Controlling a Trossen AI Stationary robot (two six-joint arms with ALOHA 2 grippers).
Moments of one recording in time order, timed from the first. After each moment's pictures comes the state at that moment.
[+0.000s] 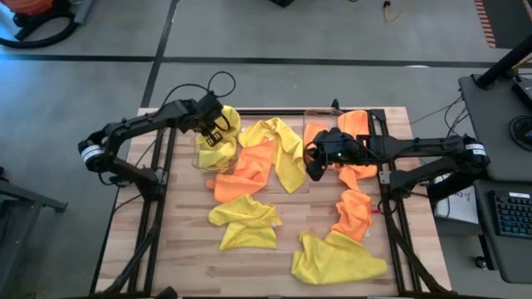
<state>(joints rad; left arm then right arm) 0.66 1.41 1.07 -0.84 -0.35 0.06 -0.08 1.21 0.98 -0.49 0.29 0.39</state>
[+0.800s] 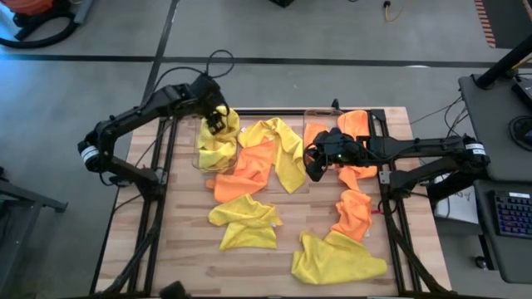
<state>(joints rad) 0.67 1.41 1.33 -0.89 -0.19 0.21 -0.07 1.21 0.98 -0.49 0.32 0.39</state>
